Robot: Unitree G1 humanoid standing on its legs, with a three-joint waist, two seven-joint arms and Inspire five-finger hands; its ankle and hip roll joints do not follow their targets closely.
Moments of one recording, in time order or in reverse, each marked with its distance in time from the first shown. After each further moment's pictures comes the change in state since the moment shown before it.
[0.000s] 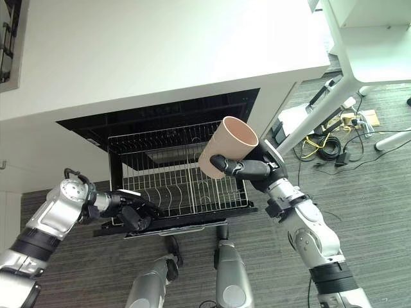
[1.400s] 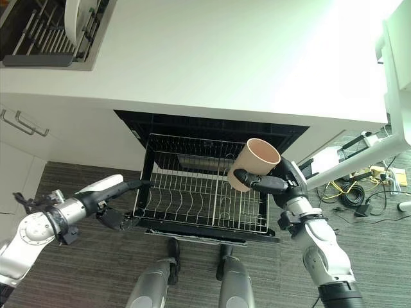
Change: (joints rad) left arm 0.343 0.174 0.087 -0.224 0.054 -0.602 0.599; right arm 0.103 0.027 -0.059 0.092 -0.127 -0.029 -0.194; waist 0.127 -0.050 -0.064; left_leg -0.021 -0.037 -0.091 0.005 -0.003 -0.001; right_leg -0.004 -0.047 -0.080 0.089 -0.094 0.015
